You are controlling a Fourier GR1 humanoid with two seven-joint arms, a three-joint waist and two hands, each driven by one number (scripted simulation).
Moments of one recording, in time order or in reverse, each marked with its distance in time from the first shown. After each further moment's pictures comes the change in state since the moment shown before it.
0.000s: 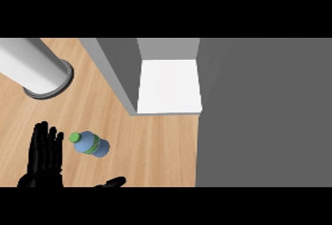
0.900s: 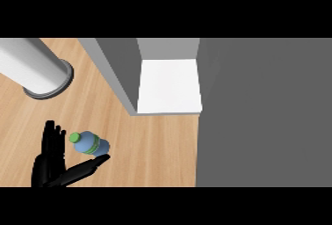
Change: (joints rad) left arm -0.077 -0.058 0.307 0.534 0.363 -0.259 -0.403; right arm 0.095 -0.036 -0.066 0.013 -0.064 0.086 -0.091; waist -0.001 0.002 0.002
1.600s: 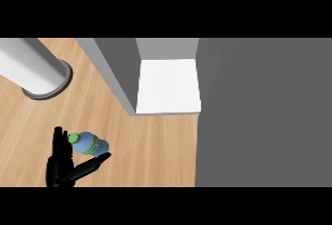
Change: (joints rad) left arm -0.115 -0.075 0.145 0.414 0.097 -0.146 -0.287; right arm 0.110 -0.022 -0.013 0.001 -0.055 0.057 -0.070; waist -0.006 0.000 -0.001
